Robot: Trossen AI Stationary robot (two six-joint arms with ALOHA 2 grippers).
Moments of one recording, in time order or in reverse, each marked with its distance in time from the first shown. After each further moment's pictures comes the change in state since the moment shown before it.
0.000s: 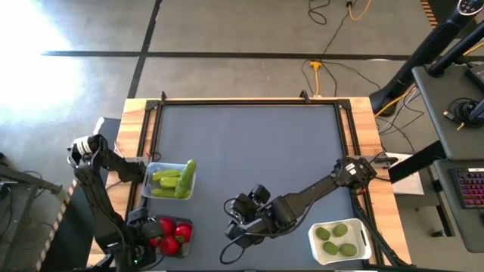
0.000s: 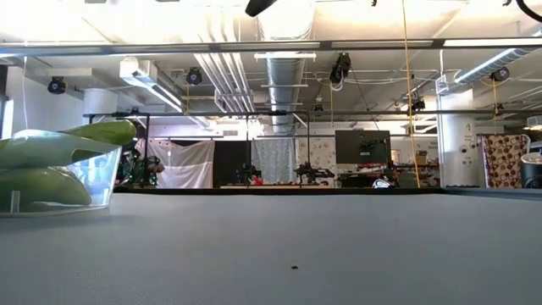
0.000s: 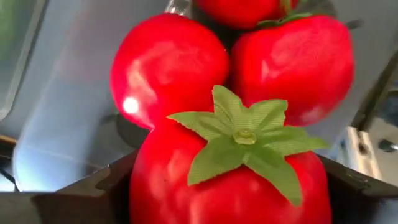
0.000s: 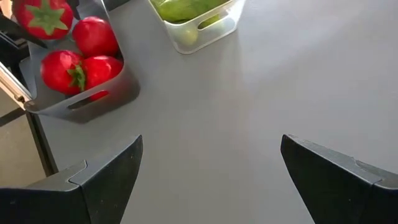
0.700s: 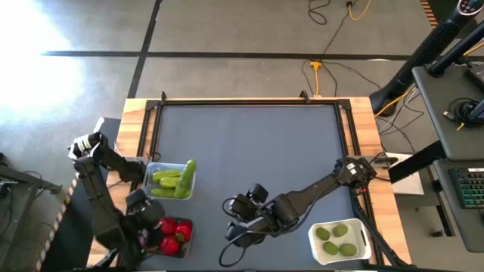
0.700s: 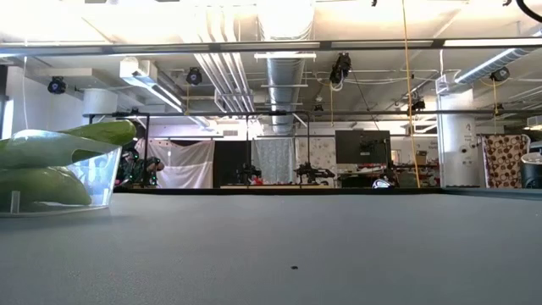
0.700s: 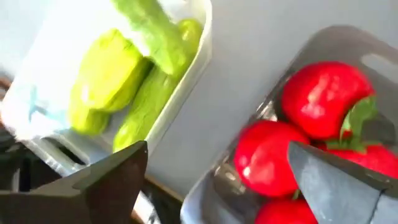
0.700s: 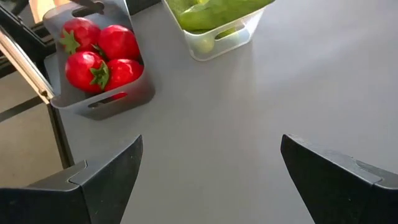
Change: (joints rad) left arm 0.116 -0.010 0.197 -0.481 -0.176 -0.042; right arm -0.003 0.000 0.059 0.000 -0.025 -0.089
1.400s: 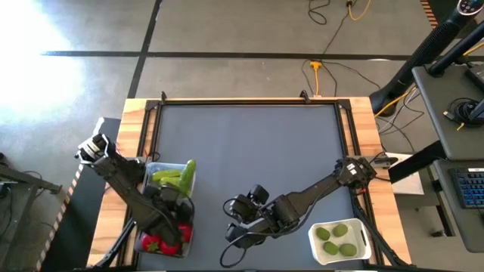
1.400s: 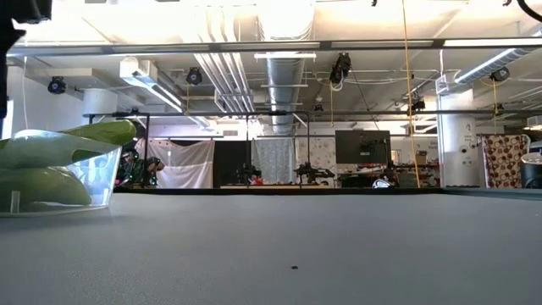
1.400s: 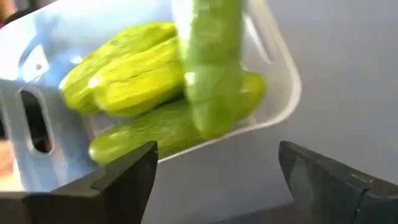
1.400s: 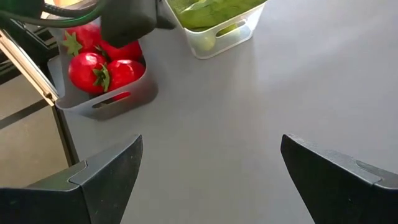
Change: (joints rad) left arm 0.296 0.063 -0.095 0.077 0.006 -0.333; right arm 0.007 0.000 0.000 -0.002 -0.003 0.036
